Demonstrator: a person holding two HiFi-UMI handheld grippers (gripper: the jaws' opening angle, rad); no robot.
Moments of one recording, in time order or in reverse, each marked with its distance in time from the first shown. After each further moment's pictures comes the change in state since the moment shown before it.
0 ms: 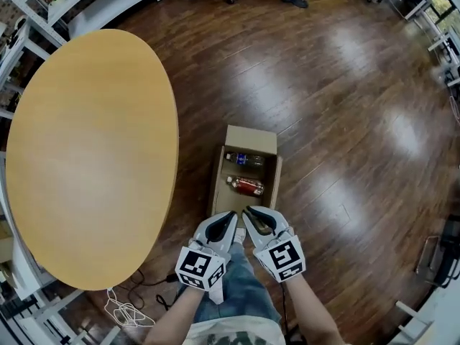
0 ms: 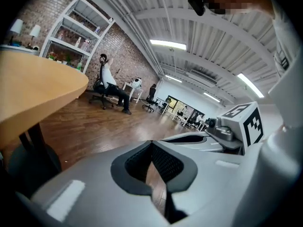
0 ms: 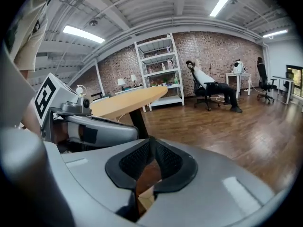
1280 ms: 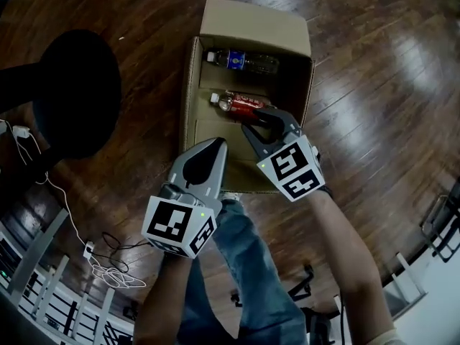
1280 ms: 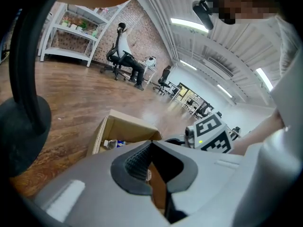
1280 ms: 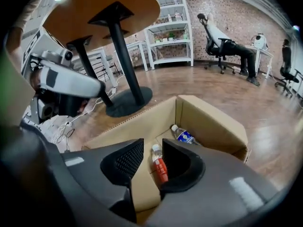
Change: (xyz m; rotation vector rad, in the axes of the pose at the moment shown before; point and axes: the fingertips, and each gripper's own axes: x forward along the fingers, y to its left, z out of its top) left arm 0.183 0.173 -0.268 -0.117 0.162 0.061; right arm 0.243 -0.157 -0.346 -0.108 0.382 0.068
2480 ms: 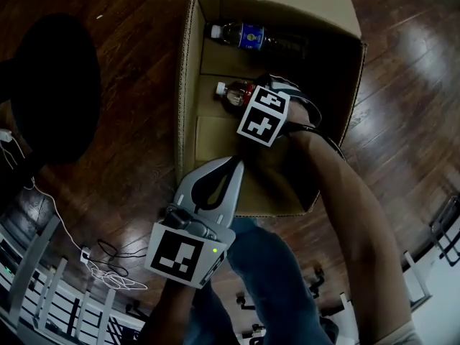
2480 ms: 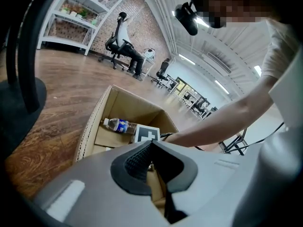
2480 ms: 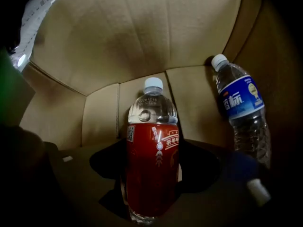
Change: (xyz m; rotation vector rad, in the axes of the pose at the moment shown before) left arm 0.041 0.038 -0.097 0.002 0.076 -0.045; right arm 0.203 -0.028 -0.167 -0.374 0.605 0.143
